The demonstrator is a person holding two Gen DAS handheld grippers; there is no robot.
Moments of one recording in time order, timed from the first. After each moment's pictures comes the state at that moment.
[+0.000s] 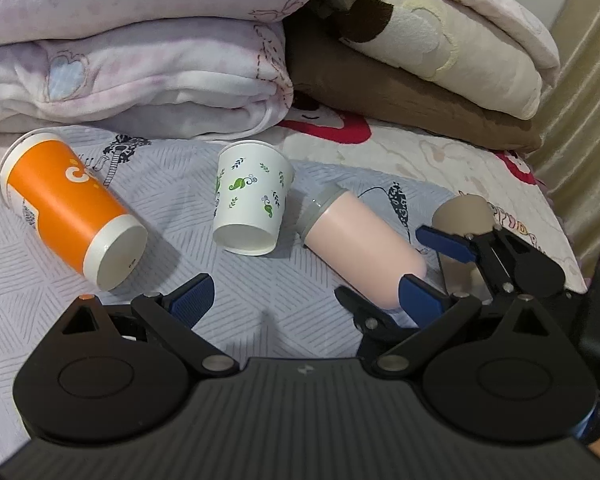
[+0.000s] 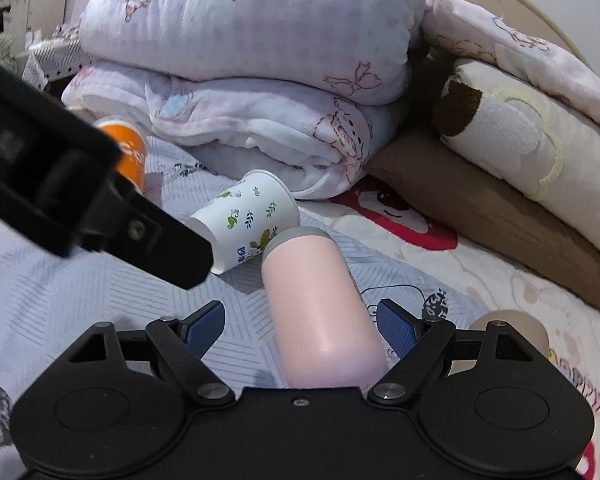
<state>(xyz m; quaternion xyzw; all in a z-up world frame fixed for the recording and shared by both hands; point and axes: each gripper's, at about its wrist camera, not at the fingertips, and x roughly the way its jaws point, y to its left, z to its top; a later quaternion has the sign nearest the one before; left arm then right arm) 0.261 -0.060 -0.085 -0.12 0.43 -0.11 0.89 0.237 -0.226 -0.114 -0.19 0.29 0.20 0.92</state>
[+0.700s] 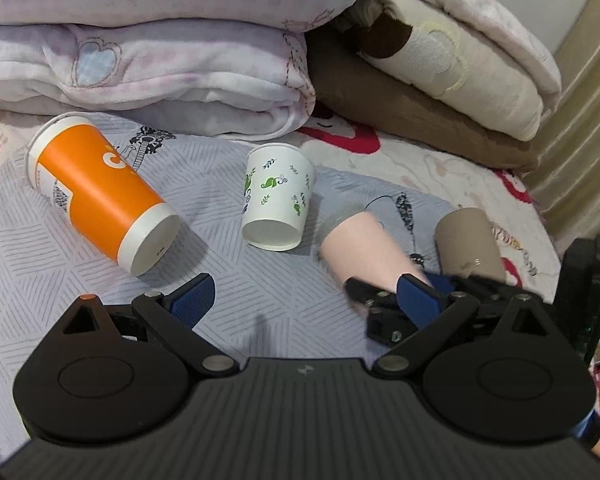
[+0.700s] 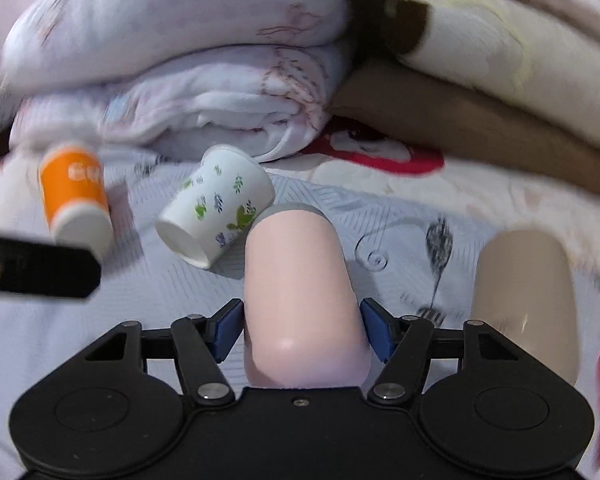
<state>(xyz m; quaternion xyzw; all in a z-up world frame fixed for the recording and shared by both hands) 0.242 -0.028 -0.082 -0.16 0.42 -0.10 0.89 0.252 -0.228 -0.111 -0.01 0.40 0.14 0.91</state>
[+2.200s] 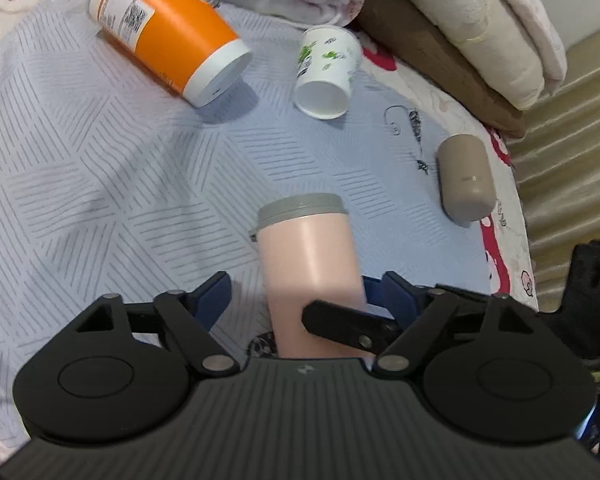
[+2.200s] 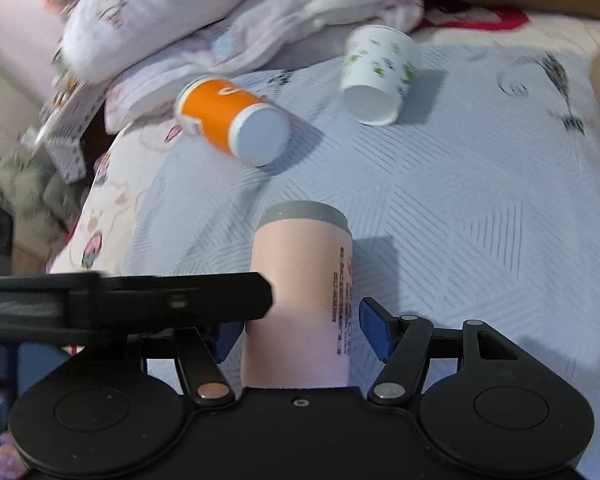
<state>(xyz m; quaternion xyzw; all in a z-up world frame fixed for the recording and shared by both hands) 0.187 0.032 -0.140 -0.26 0.53 -0.14 0.80 0.180 -0.174 -0.113 0.09 0.52 0.26 0.81</state>
